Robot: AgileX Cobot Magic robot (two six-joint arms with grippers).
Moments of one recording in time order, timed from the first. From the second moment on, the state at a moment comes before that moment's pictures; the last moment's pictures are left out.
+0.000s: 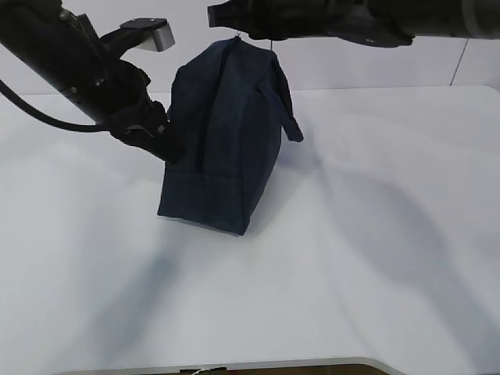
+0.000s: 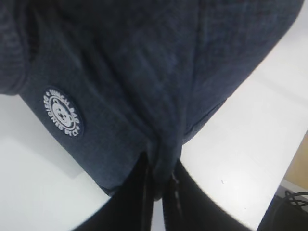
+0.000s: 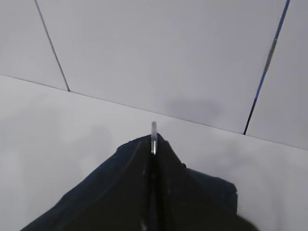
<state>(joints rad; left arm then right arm) -0.37 1.85 -1.45 -0.58 0.96 0.71 0.50 1.92 -1.61 -1.08 0.17 1.12</state>
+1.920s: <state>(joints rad) -0.27 1.74 -1.45 -0.64 1.09 0.53 0.44 2.02 -1.68 -1.07 0.10 1.34</state>
